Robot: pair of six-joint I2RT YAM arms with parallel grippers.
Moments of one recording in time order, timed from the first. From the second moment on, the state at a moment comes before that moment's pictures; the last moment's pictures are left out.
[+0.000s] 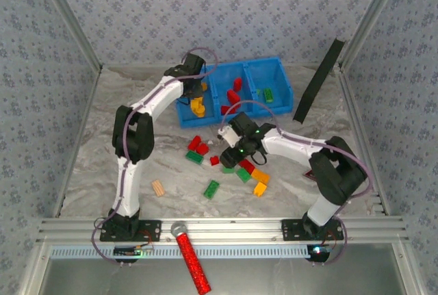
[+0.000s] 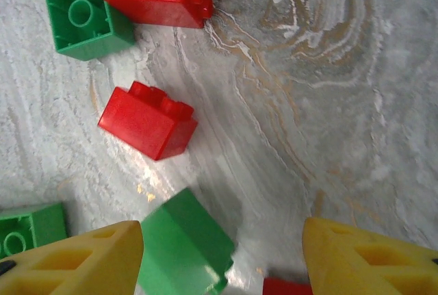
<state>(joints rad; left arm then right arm) -0.45 2.21 1.96 -0.78 -0.25 -0.40 0.72 1.67 1.03 -0.49 -0.23 -0.08</state>
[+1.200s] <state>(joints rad) -0.45 2.28 2.01 -0.76 -0.15 -0.40 0.81 1.56 1.00 -0.58 -0.23 -0.28</state>
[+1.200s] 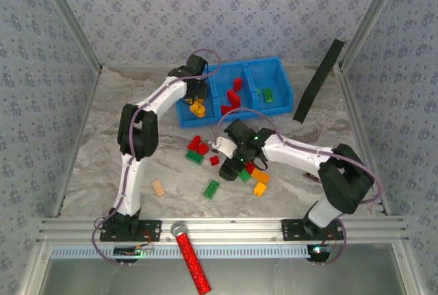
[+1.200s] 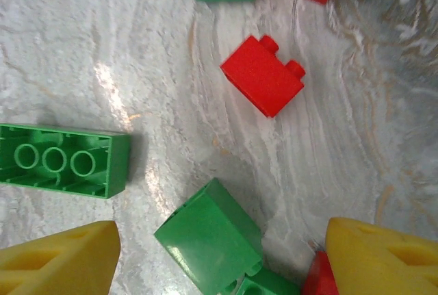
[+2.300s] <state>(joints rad) -0.41 1.82 1.63 -0.66 -0.07 -0.32 0.84 1.59 0.90 -0.55 -0.15 -0.91</state>
